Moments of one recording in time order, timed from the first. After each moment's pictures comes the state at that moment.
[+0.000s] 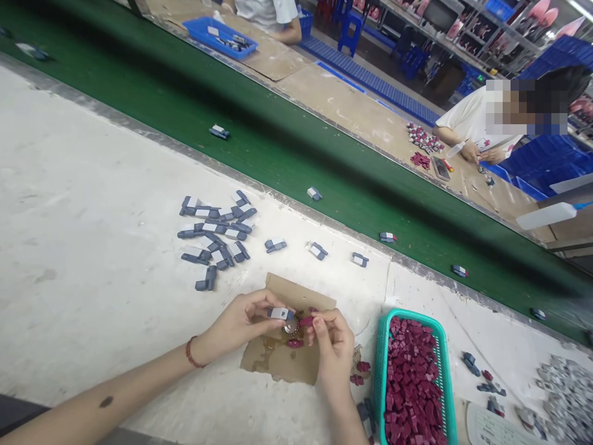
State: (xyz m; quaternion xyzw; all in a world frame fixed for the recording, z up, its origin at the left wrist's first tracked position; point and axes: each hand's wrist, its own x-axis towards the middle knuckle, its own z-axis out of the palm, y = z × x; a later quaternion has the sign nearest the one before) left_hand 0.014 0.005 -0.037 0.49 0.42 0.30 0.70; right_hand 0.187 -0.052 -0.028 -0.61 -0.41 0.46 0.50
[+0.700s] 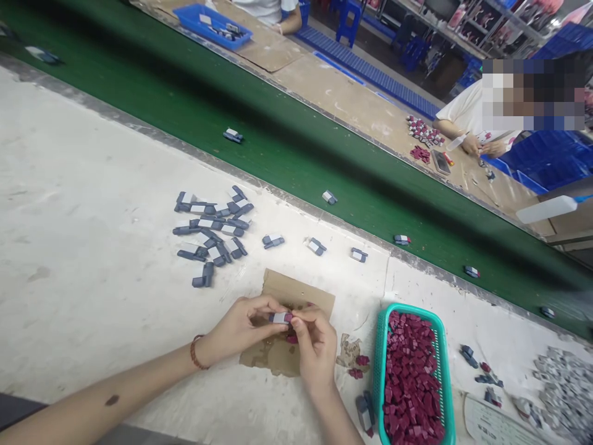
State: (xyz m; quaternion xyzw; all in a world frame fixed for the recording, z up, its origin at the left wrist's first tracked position) left_hand 0.019 -0.003 -0.039 0.54 0.45 0.29 0.65; right_hand 0.171 -0.053 -0.031 -0.59 -0.48 0.42 0.50
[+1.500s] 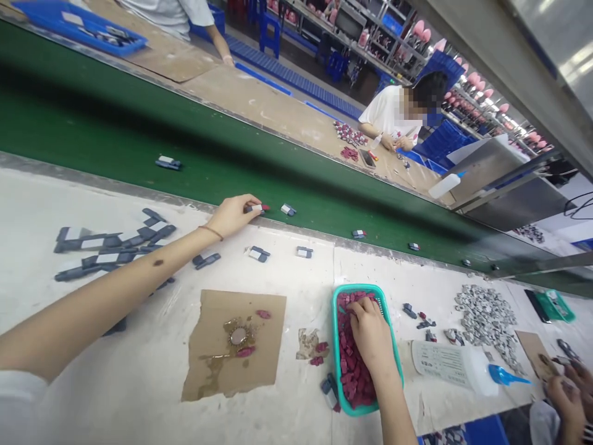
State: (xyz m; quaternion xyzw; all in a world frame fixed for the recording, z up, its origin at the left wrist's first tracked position) left_hand 0.092 0.202 -0.036 0.78 0.49 0.25 0.30; right_hand 0.337 -0.096 0.015 -0.78 -0.62 -0.01 -0.05
